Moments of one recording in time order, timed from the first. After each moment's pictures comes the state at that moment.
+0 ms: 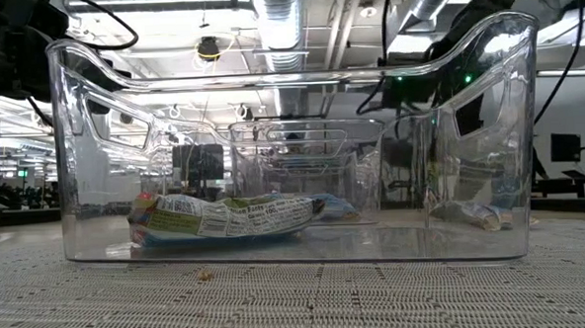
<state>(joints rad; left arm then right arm) -0.08 0.05 0.01 0.03 -0.01 0.04 -0.21 1.61 0.76 -0.51 0.31 1.23</state>
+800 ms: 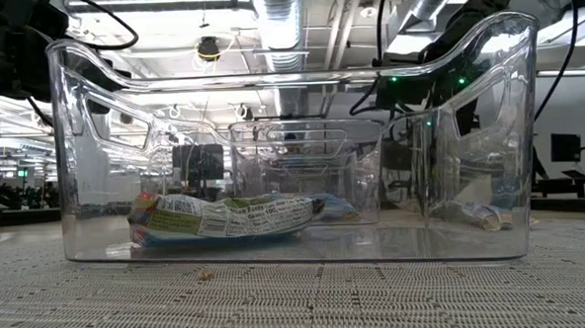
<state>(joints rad) -0.08 0.05 0.01 0.03 -0.01 0.04 -0.20 1.64 0.78 -0.49 0.31 1.15</state>
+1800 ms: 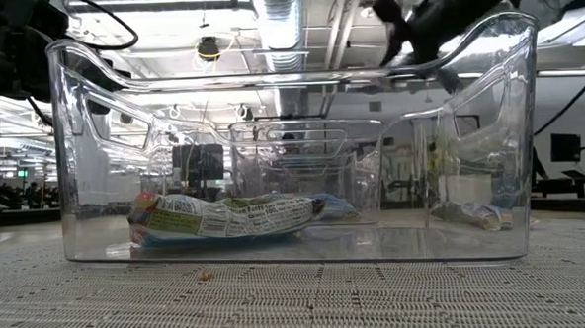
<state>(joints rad) -0.08 0.05 0.01 0.03 -0.01 0.04 -0.20 1.13 0.78 -0.14 0.47 0.99</state>
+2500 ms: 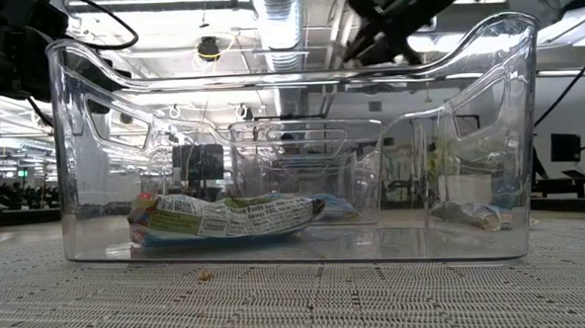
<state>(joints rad) -0.08 0.05 0.01 0.03 -0.01 0.04 -0.25 1.26 0.96 -0.08 0.38 0.59</state>
